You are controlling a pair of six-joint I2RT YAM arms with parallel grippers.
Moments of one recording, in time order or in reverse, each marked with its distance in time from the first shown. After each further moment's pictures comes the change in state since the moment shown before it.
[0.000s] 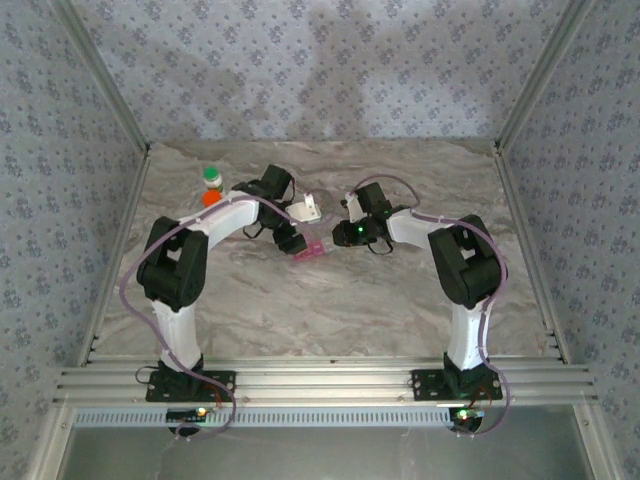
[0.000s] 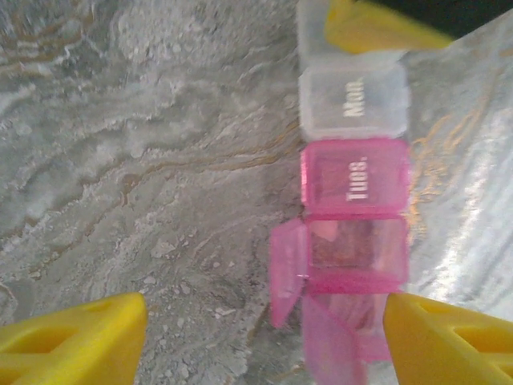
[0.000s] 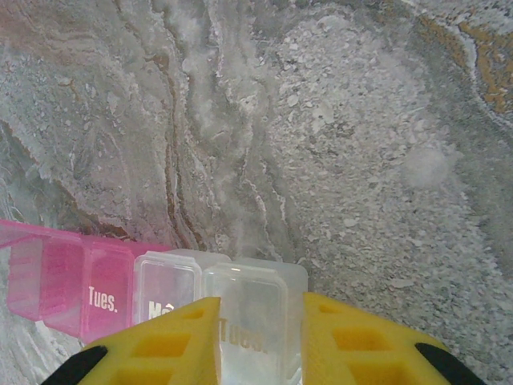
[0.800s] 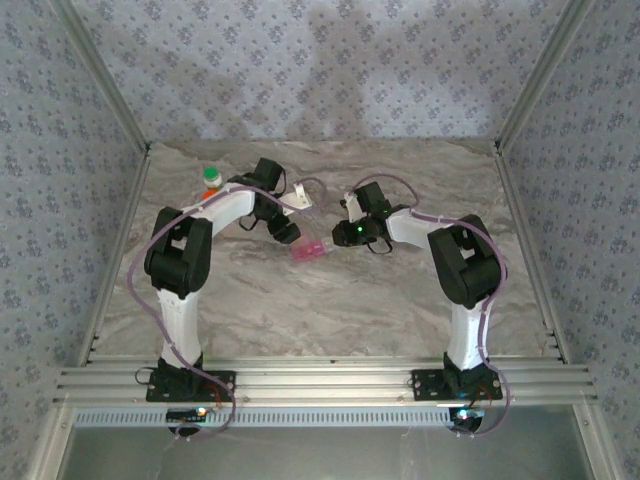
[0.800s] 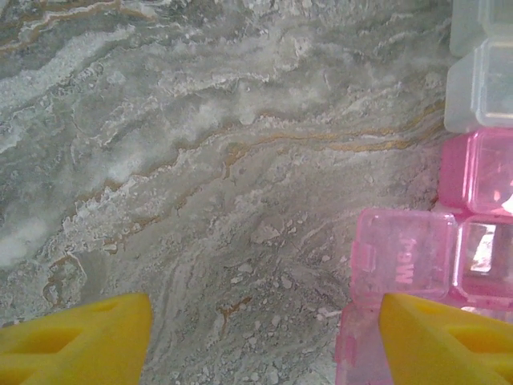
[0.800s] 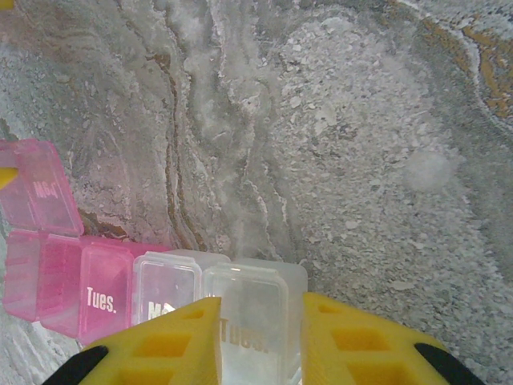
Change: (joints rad) left arm 0.071 0.092 0.084 0.016 -0.003 -0.045; right arm 0.004 0.003 0.008 -0.011 0.007 -0.011
